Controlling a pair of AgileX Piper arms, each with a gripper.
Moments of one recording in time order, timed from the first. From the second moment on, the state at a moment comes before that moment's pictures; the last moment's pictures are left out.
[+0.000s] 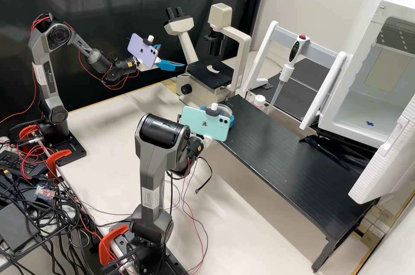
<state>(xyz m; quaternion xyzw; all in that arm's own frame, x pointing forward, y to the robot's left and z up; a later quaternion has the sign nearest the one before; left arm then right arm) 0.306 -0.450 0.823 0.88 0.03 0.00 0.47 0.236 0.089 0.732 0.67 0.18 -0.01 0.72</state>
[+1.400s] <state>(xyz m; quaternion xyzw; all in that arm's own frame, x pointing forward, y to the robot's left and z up) 0.306 -0.450 0.823 0.88 0.03 0.00 0.47 0.436 -0.036 0.955 0.72 -0.17 -0.02 0.67</state>
